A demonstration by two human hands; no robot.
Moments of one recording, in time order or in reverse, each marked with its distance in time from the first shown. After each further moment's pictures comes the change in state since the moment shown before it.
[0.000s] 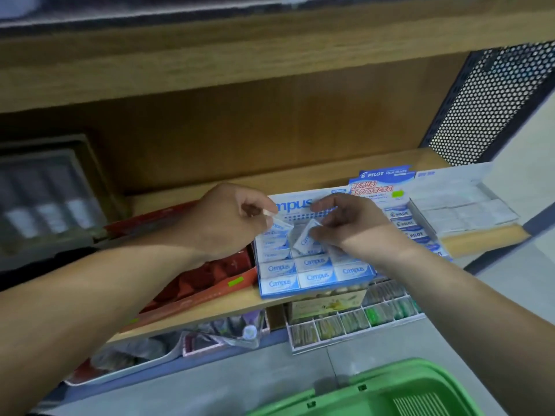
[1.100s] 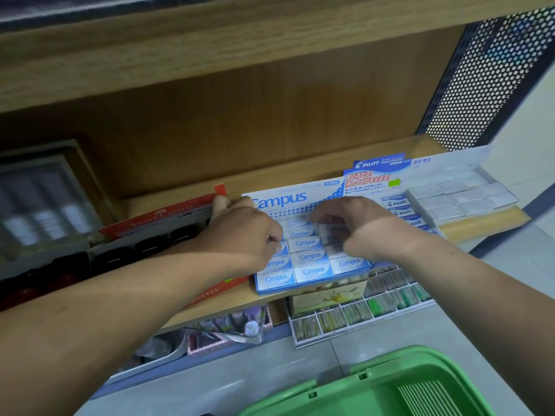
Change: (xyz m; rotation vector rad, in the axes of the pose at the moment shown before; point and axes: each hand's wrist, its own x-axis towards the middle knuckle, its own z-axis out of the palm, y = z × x) left_hand 0.008 -0.008 0.033 0.837 -0.161 0.178; right_hand 0.002 0.003 -0.026 -0.703 -0.202 -0.131
